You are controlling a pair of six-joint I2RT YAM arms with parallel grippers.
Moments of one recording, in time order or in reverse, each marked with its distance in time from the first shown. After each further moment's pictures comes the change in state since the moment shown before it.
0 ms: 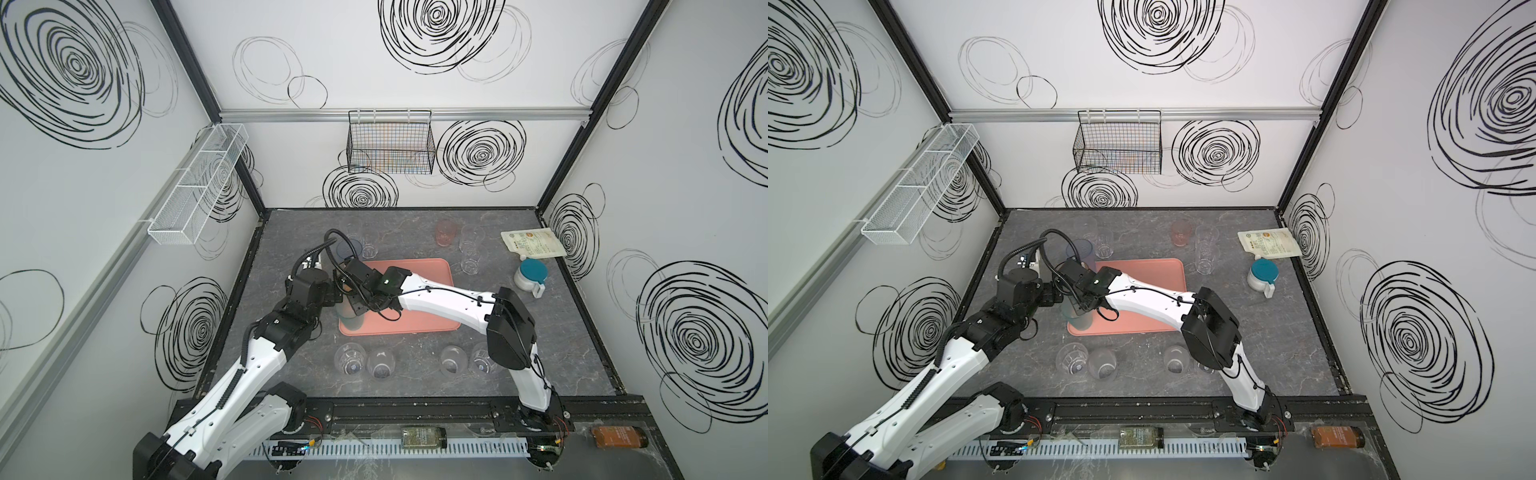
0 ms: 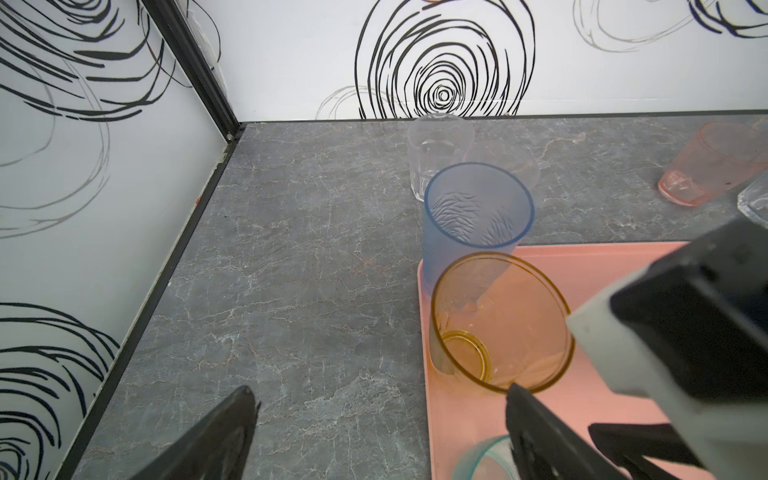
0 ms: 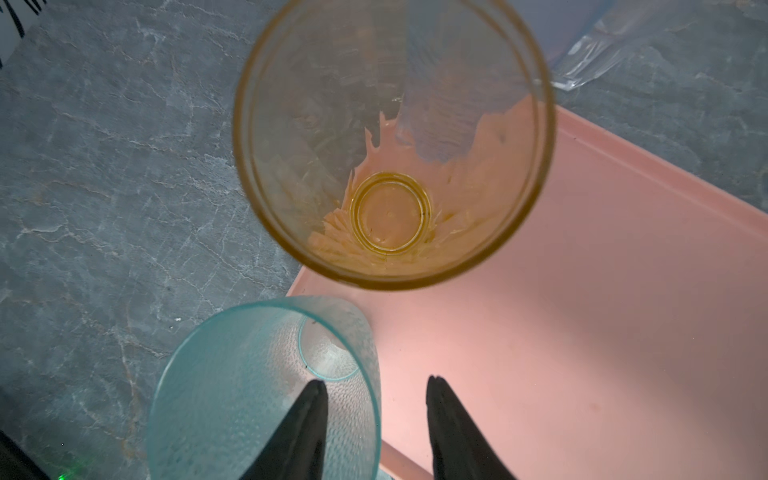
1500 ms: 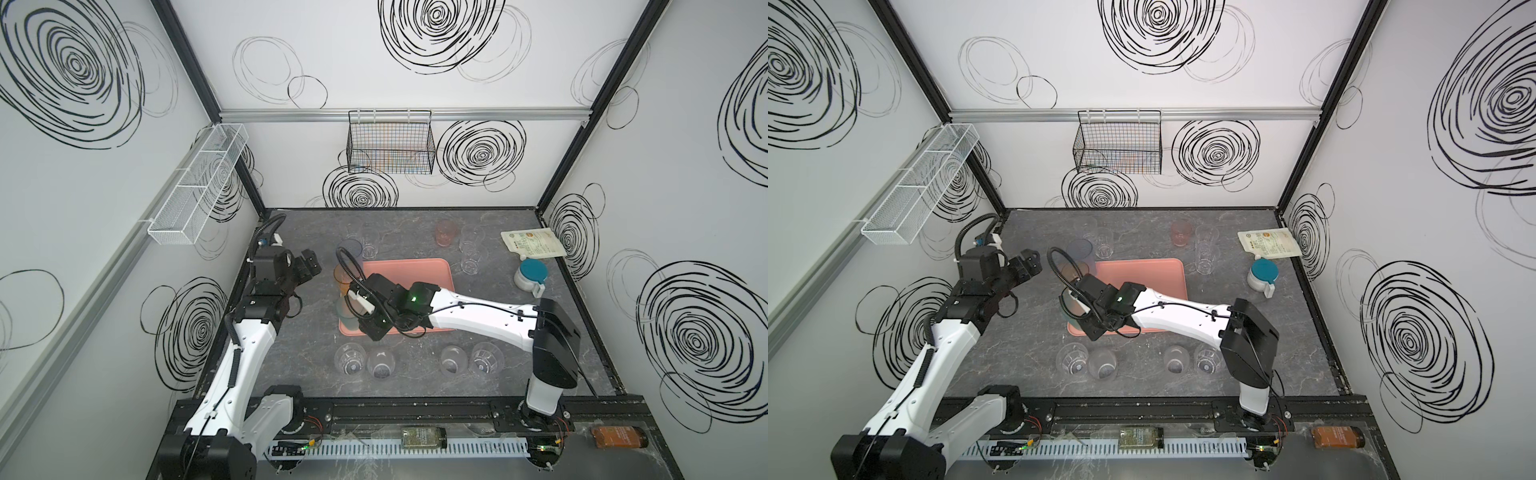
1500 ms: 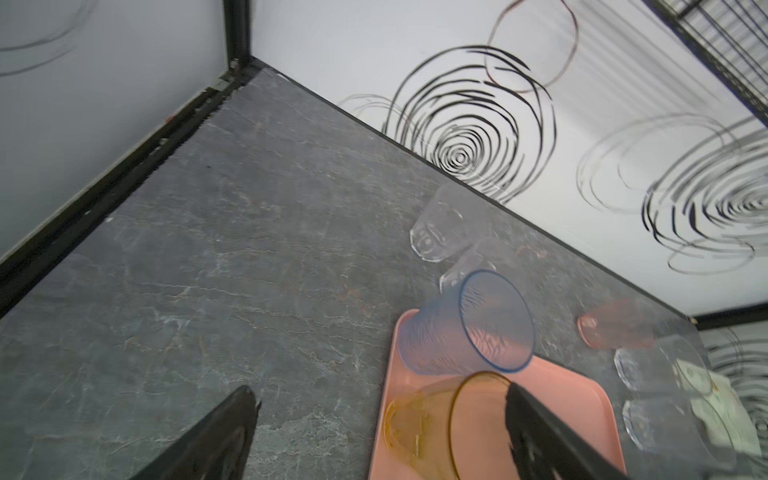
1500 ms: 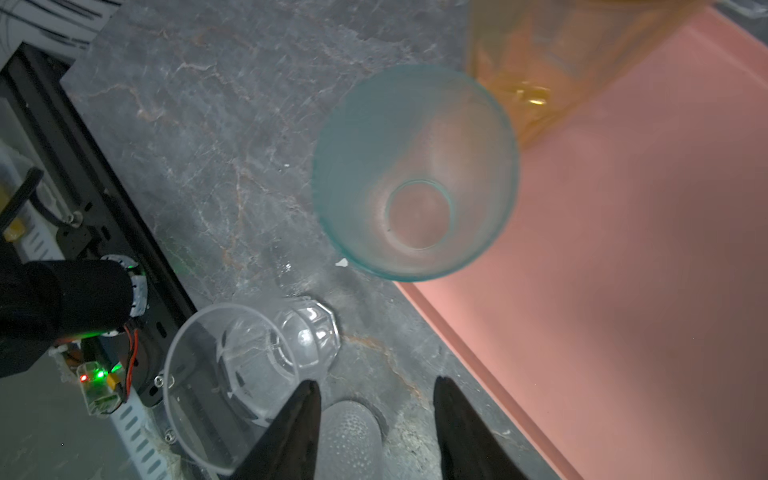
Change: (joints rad) left arm 0.445 0.104 0.100 0.038 0.409 -0.309; right arm 0.082 -0.236 -0.323 0.097 -0.253 -0.154
